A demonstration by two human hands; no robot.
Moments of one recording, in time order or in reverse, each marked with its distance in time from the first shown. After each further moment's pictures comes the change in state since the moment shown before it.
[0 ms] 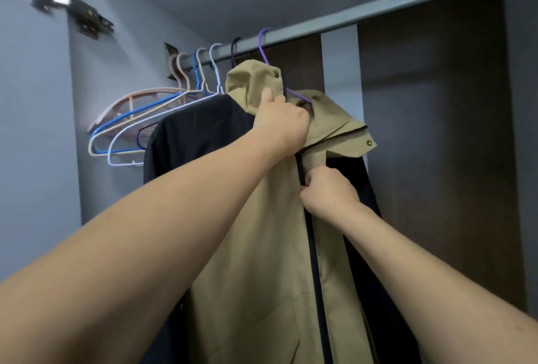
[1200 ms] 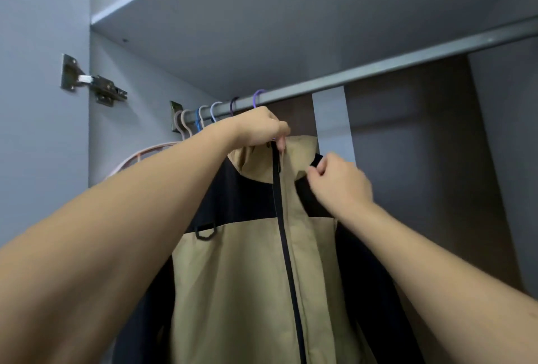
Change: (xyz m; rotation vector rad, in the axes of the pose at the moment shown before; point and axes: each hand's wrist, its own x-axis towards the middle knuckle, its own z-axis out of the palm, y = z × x) left_hand 0.047 -0.082 -0.050 -0.856 -0.224 -0.113; right_hand 0.018 -0.016 -0.084 0.079 0.319 -0.024
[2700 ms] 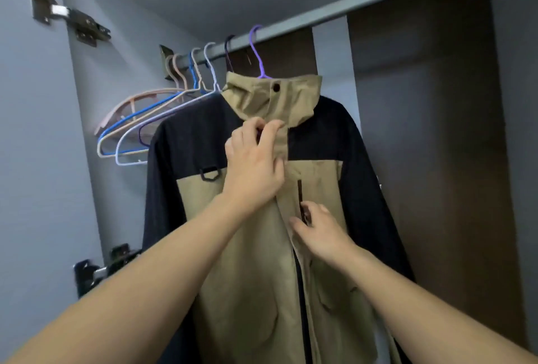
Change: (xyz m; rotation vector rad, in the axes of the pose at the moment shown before) left_hand -0.114 -0.043 0.143 0.220 0.626 0.163; right_hand -0.105 0.067 0.129 0.291 -0.441 0.101
